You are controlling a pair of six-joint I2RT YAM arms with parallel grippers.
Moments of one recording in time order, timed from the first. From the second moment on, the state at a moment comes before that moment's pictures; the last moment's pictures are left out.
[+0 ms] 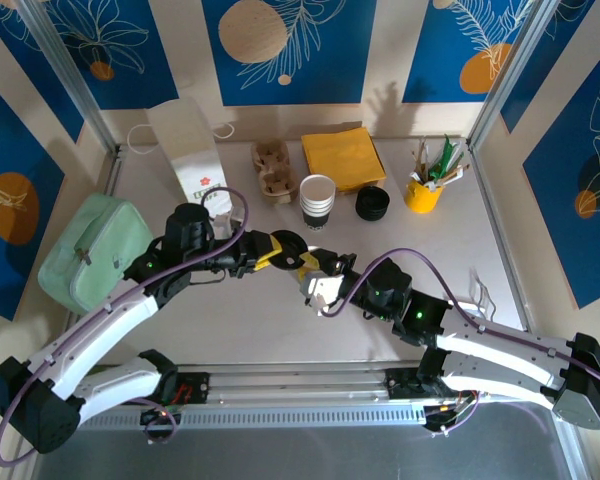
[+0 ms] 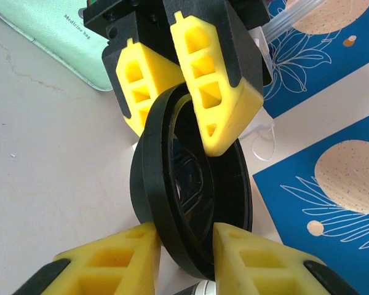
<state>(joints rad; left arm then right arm) -0.59 1.01 0.87 -0.26 0.66 -1.26 1.05 0.87 0.56 0.18 0.09 -0.88</state>
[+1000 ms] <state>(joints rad) -0.52 0.81 0.91 -0.52 0.46 -1.10 1.03 0.89 0.70 -0.08 0.08 -0.61</state>
